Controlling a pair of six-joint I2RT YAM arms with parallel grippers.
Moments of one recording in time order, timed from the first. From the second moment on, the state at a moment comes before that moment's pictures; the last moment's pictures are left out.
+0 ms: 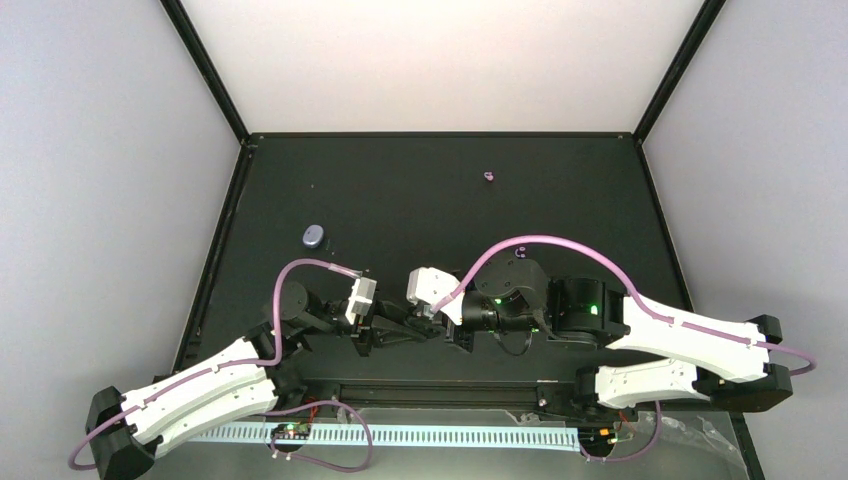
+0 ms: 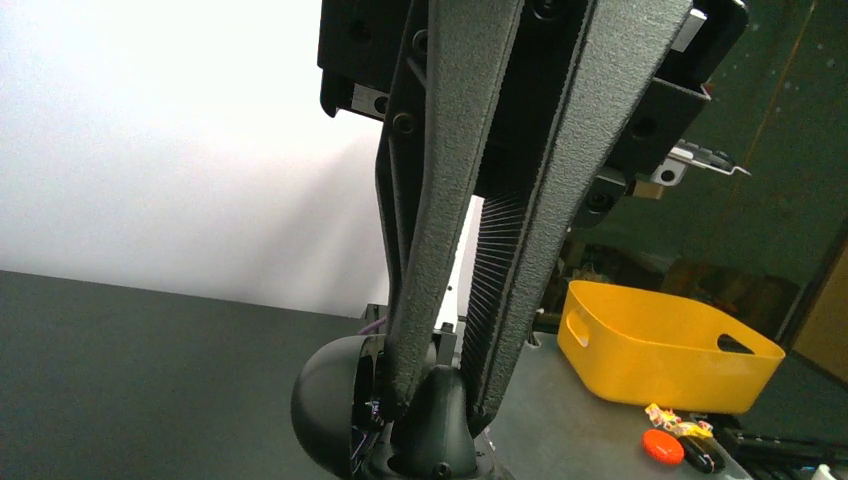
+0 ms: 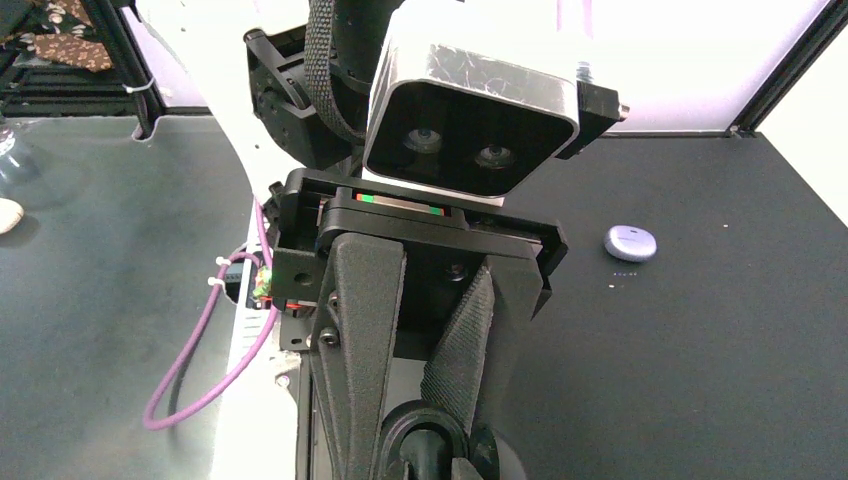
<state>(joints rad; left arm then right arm) -0.92 0.63 0.39 0.46 0.72 -0.36 1.38 1.11 1.30 -0.65 -0.03 -0.09</state>
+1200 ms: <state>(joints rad) -0.92 0.63 0.39 0.46 0.71 -0.36 1.22 0.86 1.20 -0.51 0.24 0.07</state>
